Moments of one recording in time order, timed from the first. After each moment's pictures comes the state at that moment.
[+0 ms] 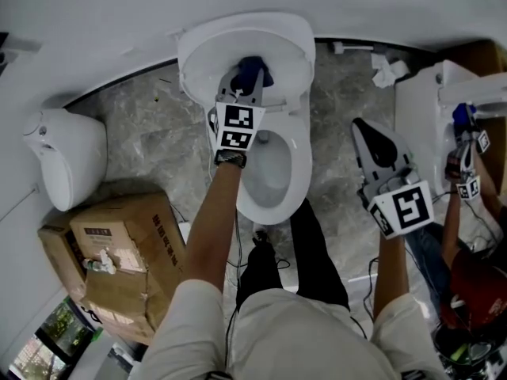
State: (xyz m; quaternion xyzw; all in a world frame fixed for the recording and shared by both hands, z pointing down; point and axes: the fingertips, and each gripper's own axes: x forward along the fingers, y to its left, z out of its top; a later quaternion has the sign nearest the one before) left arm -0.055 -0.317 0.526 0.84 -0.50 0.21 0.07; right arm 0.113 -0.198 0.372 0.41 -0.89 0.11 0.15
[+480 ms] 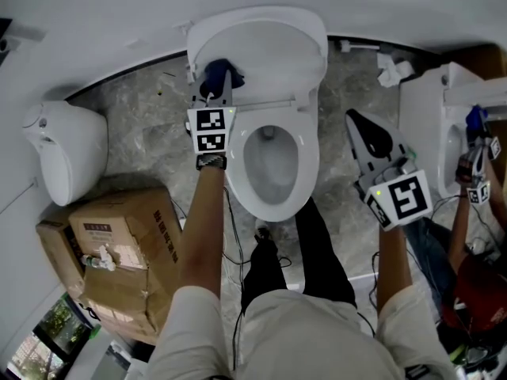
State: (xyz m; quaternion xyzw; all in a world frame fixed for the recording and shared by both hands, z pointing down) left arm -0.167 -0.299 0.537 0.78 -0.57 0.23 0.09; right arm 0.070 -0.203 0.380 0.39 -0.90 0.10 0.16
